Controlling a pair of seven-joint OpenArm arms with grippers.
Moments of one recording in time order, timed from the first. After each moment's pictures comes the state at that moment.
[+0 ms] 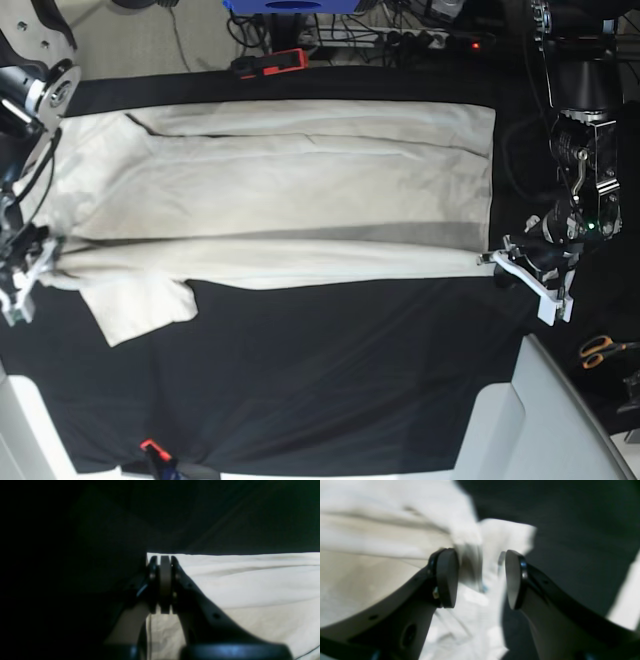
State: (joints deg) left arm -4.9 -23.3 -7.9 73.2 -29.5 -13.7 39.6; right arm 20.7 15.3 34.3 52.4 -26.9 40.5 -34.4
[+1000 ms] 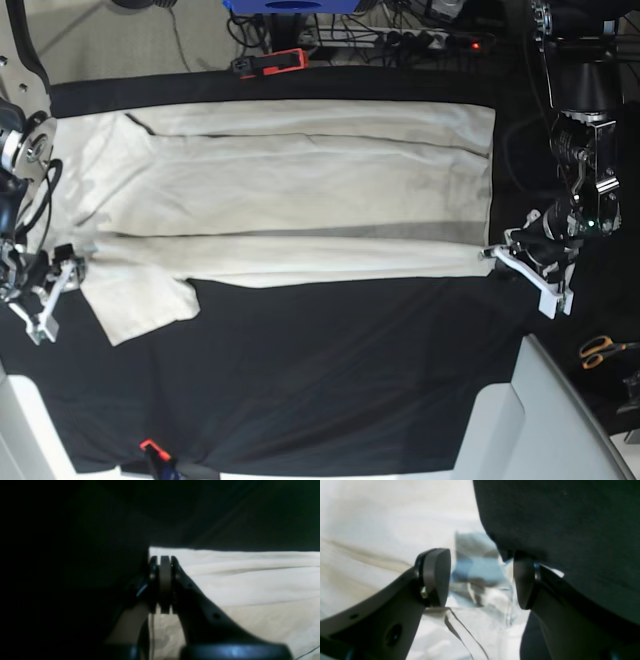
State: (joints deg) left arm -5.1 -23.5 -8.2 70.2 -29.7 -13.7 39.4; right arm 31.7 18.4 28.3 30.9 -26.0 40.2 -31.1
